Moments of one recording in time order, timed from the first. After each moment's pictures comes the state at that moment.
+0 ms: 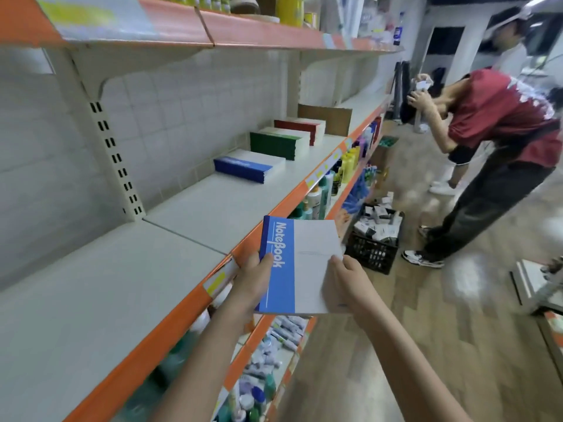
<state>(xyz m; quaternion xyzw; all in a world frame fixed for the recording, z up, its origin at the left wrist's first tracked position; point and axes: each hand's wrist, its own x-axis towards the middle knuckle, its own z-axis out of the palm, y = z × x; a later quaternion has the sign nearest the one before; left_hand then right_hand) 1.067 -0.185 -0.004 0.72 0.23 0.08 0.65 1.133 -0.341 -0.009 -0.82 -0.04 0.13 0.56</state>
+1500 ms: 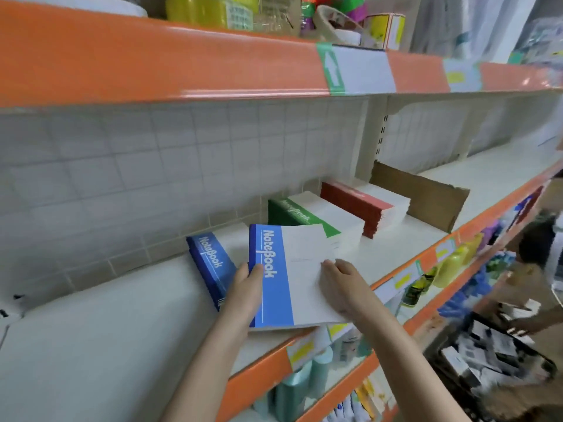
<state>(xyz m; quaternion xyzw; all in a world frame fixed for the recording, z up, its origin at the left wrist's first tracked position) 1.477 -0.088 0.023 0.59 0.45 0.30 0.60 1.619 -0.178 0.024 -0.78 -0.30 0.23 0.50</state>
